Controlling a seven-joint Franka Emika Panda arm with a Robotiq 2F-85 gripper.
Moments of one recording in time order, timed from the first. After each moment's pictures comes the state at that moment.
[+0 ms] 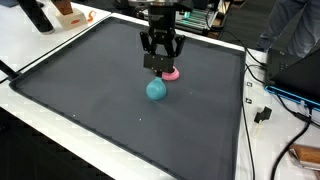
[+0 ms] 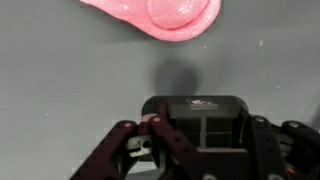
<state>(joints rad) -0.07 0.29 0.34 -2.21 -0.08 2.82 0.32</state>
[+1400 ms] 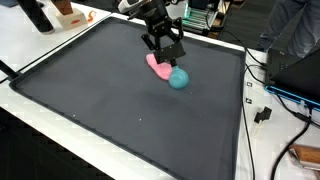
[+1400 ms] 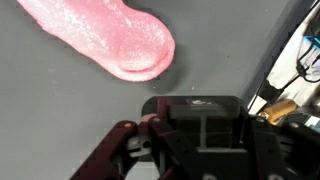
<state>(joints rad) -0.90 0.43 1.11 -2.33 0.38 2.73 -0.52</state>
